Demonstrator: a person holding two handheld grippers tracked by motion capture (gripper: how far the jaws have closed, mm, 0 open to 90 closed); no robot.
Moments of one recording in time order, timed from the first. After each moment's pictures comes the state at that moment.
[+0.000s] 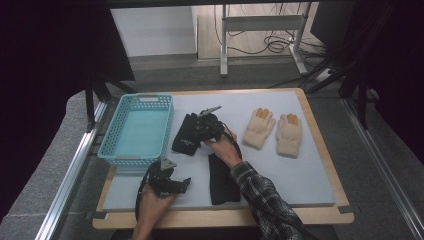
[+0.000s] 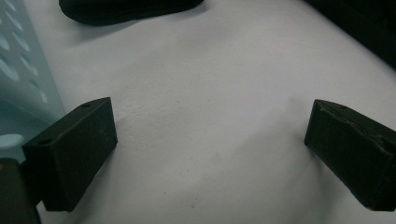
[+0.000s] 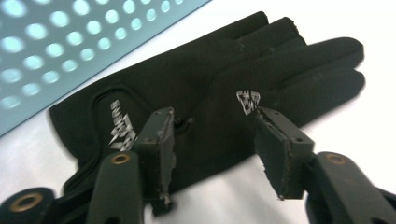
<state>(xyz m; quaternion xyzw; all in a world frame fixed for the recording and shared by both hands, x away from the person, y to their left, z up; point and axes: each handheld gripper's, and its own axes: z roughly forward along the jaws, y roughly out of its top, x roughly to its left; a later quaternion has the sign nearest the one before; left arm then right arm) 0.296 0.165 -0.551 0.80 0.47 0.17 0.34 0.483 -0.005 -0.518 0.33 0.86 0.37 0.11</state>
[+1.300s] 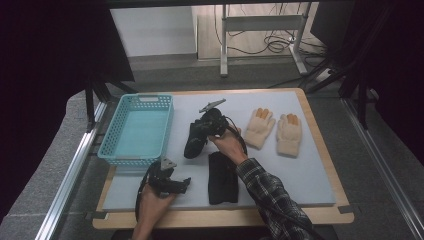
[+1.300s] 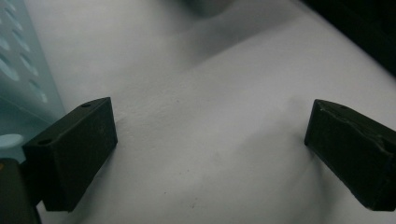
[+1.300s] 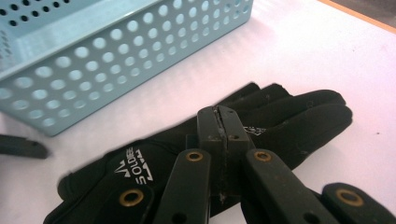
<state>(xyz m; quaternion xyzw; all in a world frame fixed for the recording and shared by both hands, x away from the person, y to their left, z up) 0.296 0.165 -0.552 0.80 0.47 0.17 0.34 0.464 -0.021 -0.469 0.28 0.87 0.39 0.10</state>
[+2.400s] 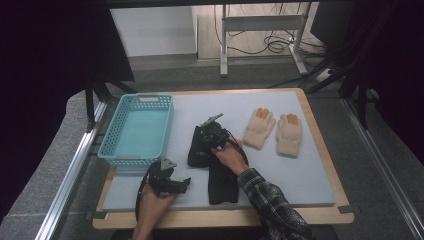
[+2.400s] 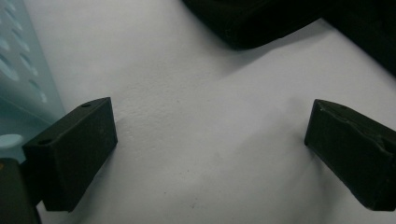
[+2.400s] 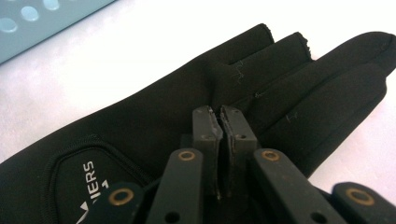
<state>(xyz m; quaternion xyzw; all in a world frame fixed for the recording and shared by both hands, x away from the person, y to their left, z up) 0.296 0.165 -0.552 0.80 0.47 0.17 0.34 0.456 -0.024 -0.521 0.30 0.89 0.32 0.12</state>
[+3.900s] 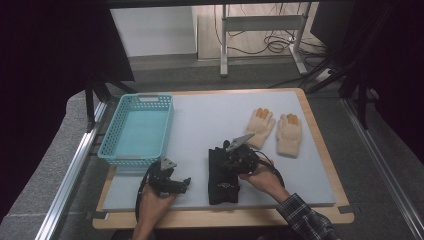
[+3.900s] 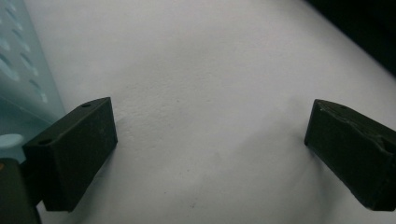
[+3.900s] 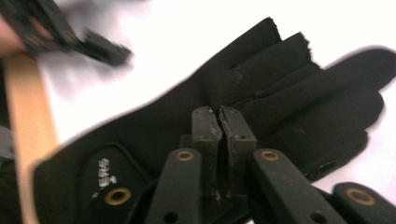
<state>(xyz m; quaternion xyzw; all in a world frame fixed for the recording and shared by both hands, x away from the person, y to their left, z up) 0.296 0.165 -0.552 0.80 0.47 0.17 0.34 0.363 -0.112 -0.492 0.23 0.91 0.34 0.03</state>
